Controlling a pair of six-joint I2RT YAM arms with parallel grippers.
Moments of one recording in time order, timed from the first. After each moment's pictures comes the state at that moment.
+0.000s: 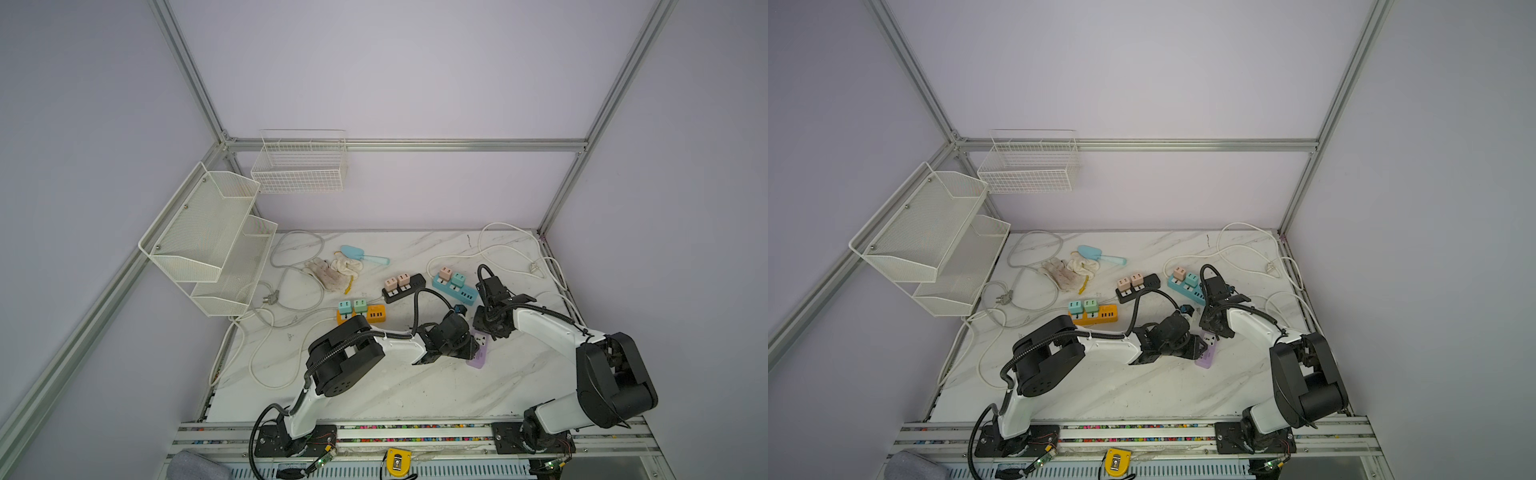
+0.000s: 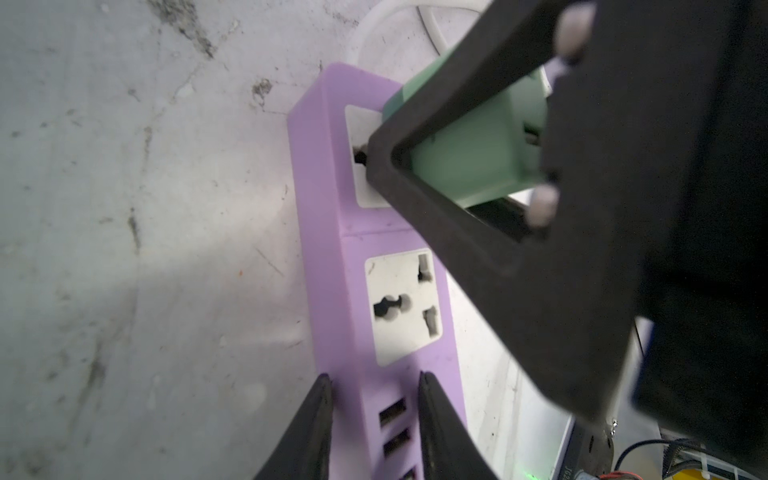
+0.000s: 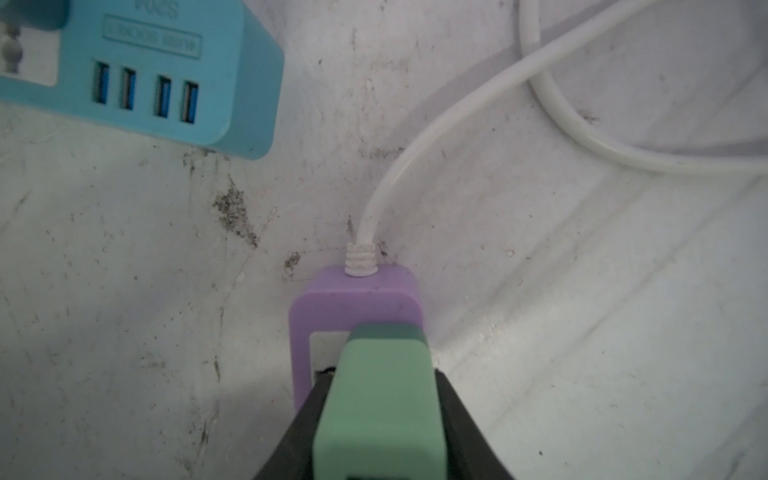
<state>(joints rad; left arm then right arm) -1.08 2.09 1.26 0.14 0.10 -0.81 0.34 1.48 0.86 -0.62 0.17 0.70</state>
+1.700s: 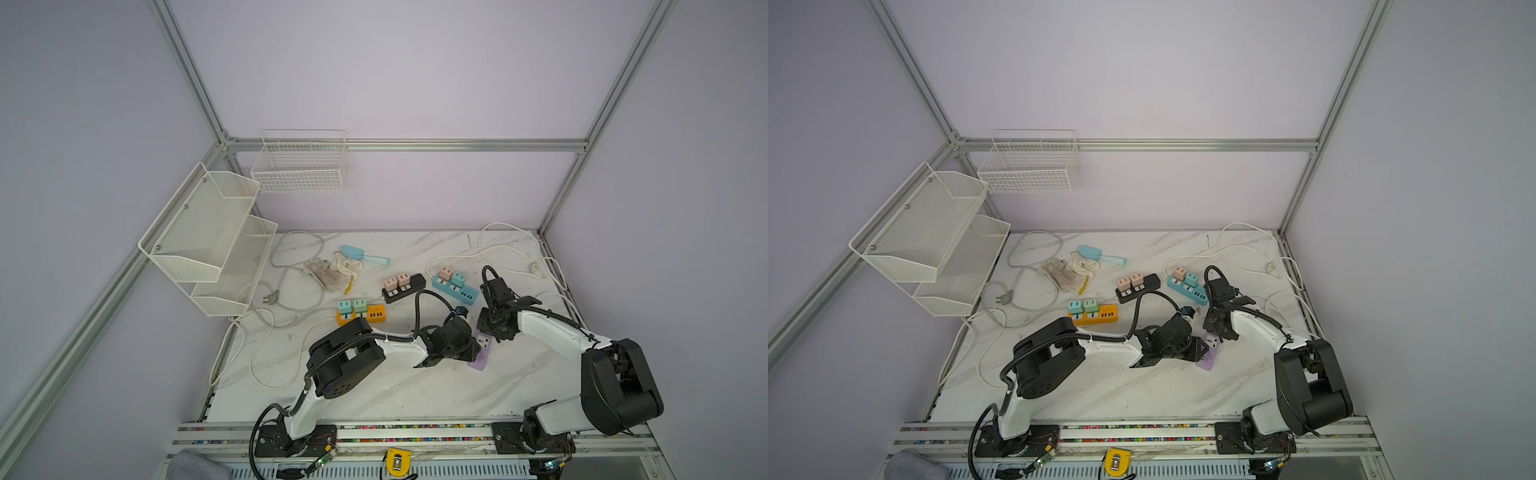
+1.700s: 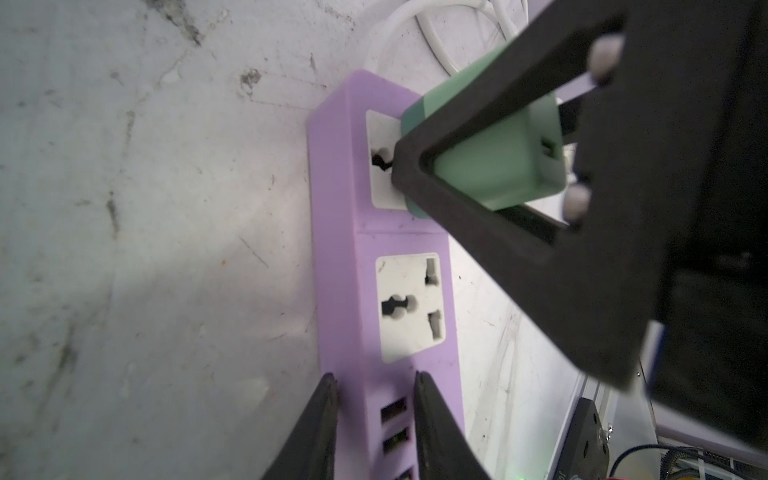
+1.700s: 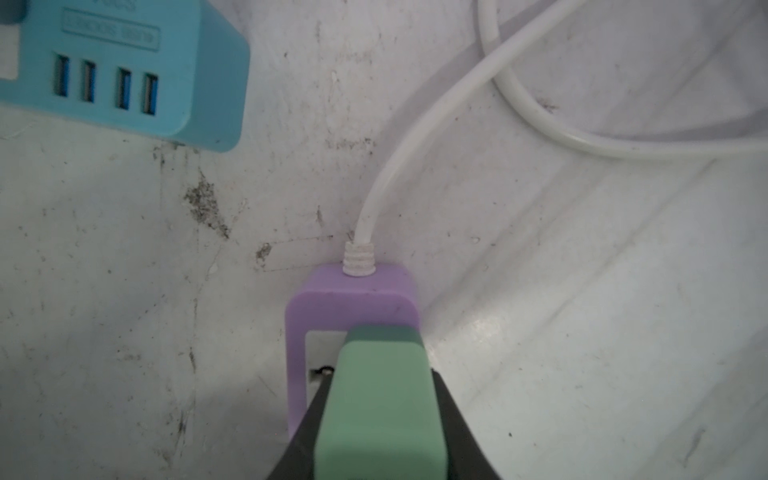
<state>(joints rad) -1.10 2.09 1.26 0.14 0.07 -0.84 0.32 1.43 0.84 -0.66 0.18 0.69</state>
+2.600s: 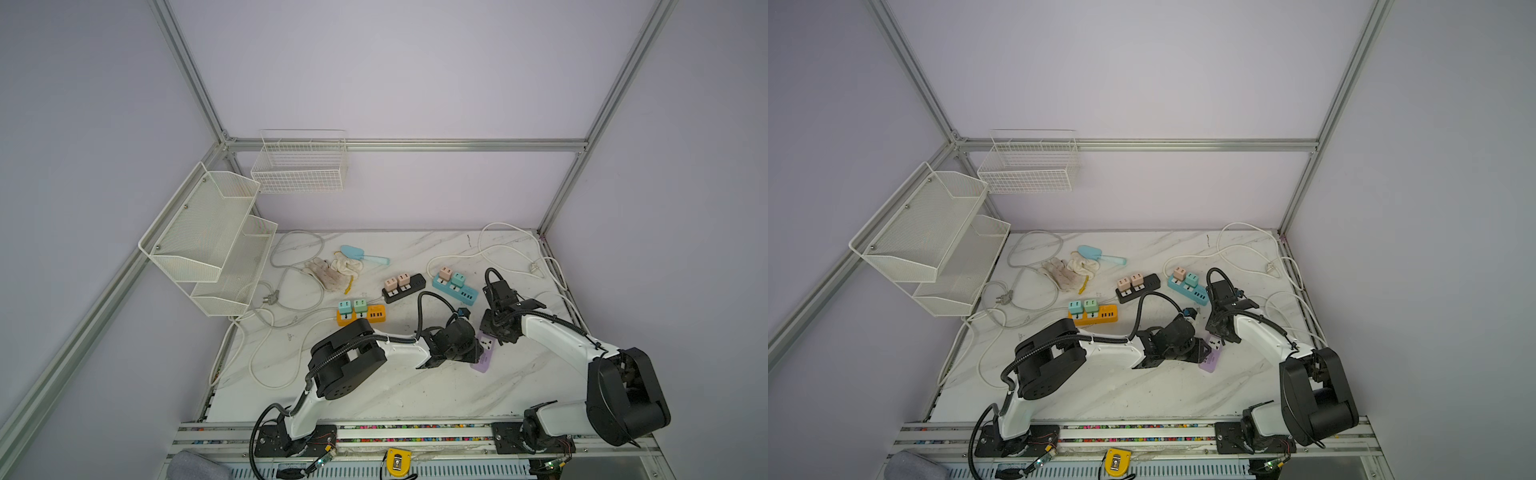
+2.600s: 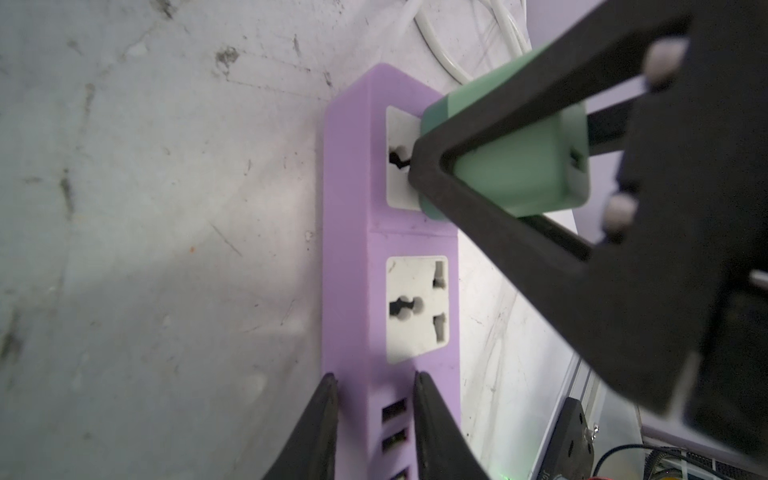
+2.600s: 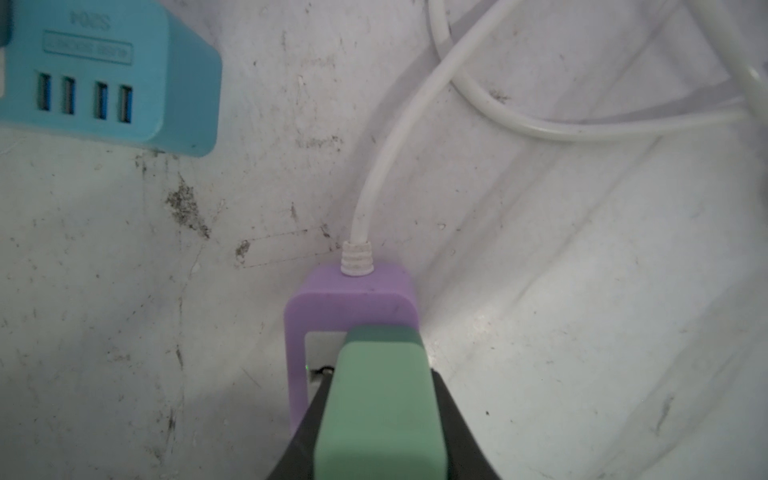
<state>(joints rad) -1.12 2.10 1.29 0.11 0.07 -0.88 0.32 1.39 0.81 -0.67 0.20 0.75</state>
